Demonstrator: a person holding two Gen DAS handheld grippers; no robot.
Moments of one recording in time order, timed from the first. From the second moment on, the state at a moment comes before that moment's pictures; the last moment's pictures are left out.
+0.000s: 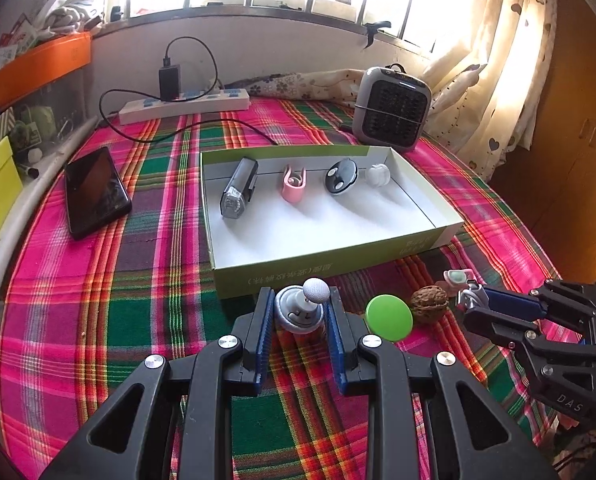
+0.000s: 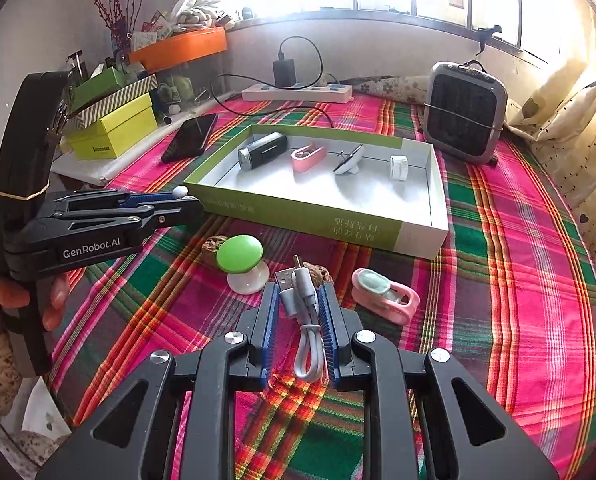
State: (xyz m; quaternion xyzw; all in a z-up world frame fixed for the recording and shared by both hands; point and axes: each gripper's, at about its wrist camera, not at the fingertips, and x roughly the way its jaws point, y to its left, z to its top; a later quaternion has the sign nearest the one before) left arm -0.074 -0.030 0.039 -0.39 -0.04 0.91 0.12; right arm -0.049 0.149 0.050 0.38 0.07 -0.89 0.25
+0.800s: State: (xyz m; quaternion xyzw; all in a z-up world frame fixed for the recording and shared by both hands) left arm -0.114 -0.036 0.053 -0.39 -0.05 0.91 0.11; right arm -0.123 0.117 0.089 0.36 0.08 -0.88 0.28
